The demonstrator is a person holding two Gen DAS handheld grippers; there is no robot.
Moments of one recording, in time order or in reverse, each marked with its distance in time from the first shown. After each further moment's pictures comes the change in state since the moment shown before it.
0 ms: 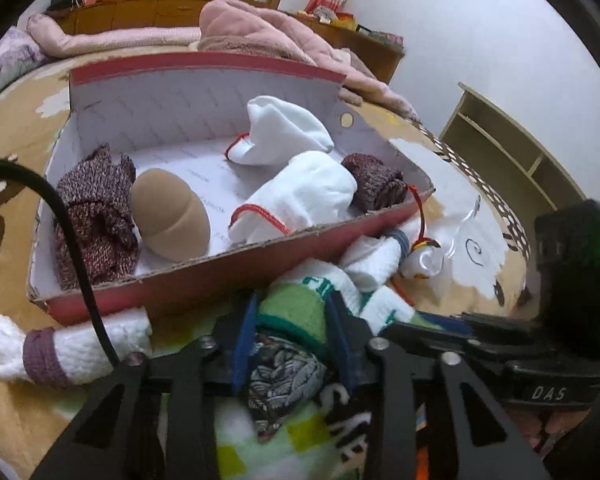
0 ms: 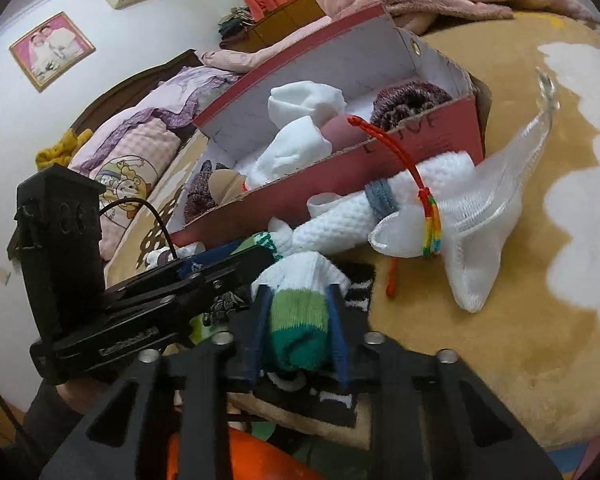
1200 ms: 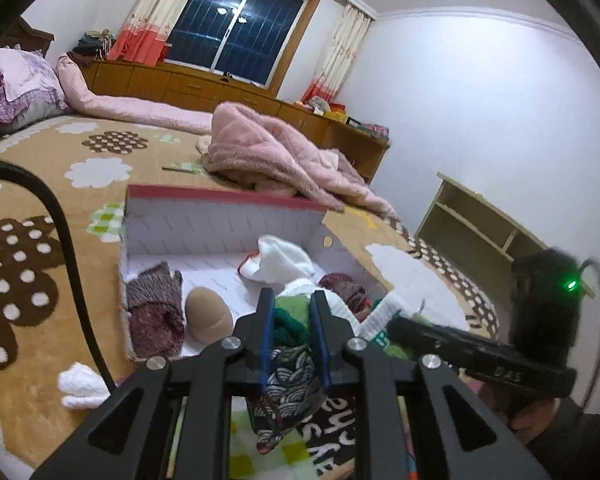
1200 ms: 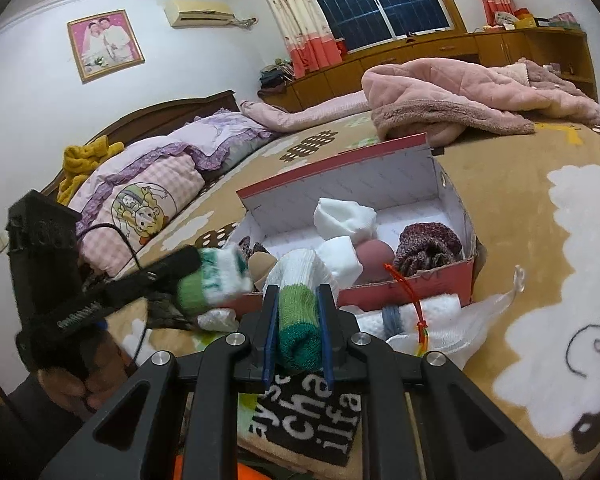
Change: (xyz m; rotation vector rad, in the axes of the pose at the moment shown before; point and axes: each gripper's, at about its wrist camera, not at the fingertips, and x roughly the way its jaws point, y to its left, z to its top) left arm -0.101 0.014 0.009 -0.048 -0.360 -0.064; right arm -0.046 0.036 0.028 -0.196 -0.230 -0.009
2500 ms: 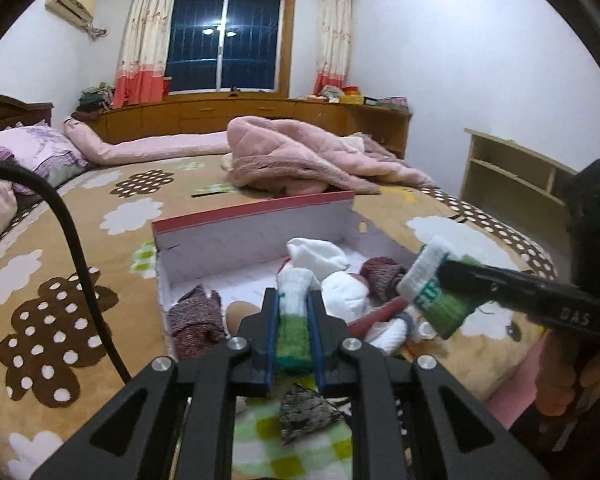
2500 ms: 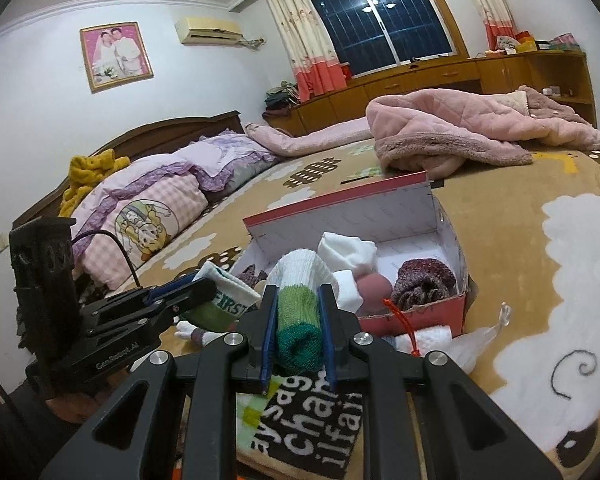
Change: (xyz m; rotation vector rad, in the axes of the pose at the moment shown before) left arm 0.018 -0.035 -0.005 0.242 0.004 0.208; right arm -0.015 0.007 0.010 -0.033 -0.091 -0.010
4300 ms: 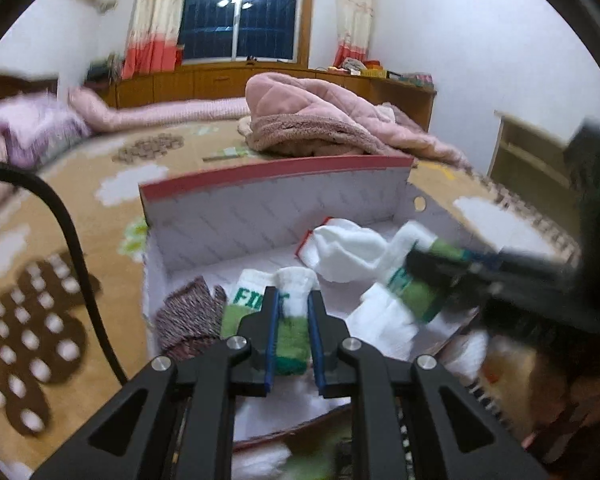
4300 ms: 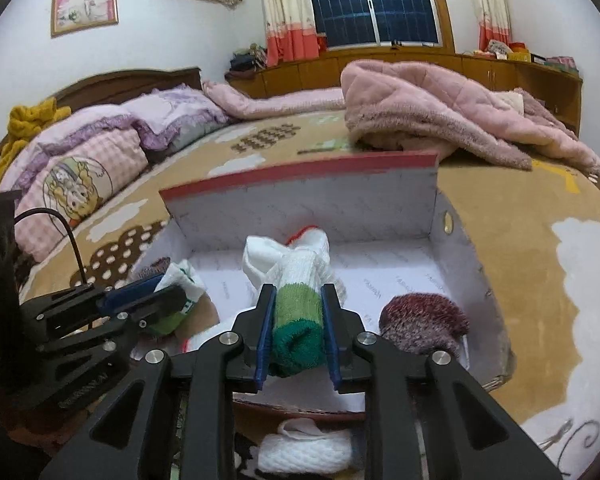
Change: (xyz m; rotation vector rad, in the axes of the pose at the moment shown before) left arm 0.092 0.036 -0.005 -0.009 0.108 0.077; right arm 0.111 -0.011 0.013 -0.093 0.140 -0.215
